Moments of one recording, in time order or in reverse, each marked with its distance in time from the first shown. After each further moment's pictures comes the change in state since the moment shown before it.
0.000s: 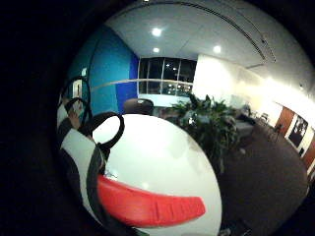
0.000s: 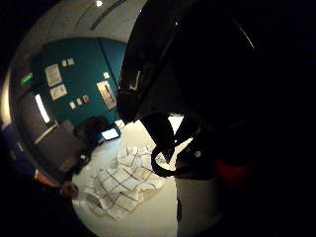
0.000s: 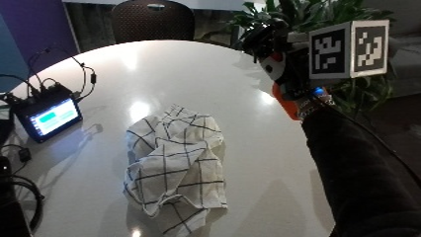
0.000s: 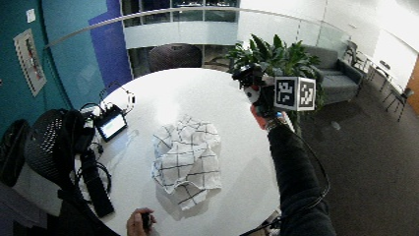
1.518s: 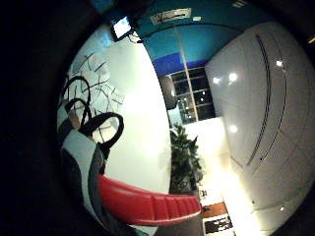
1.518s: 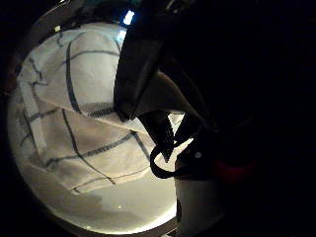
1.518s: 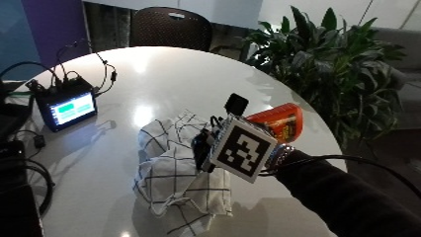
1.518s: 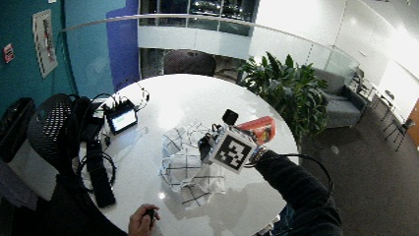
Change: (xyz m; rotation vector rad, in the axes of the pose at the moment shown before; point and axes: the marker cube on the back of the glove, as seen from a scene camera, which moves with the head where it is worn) arm -0.139 0.149 0.050 -0.257 0.310 -0.961
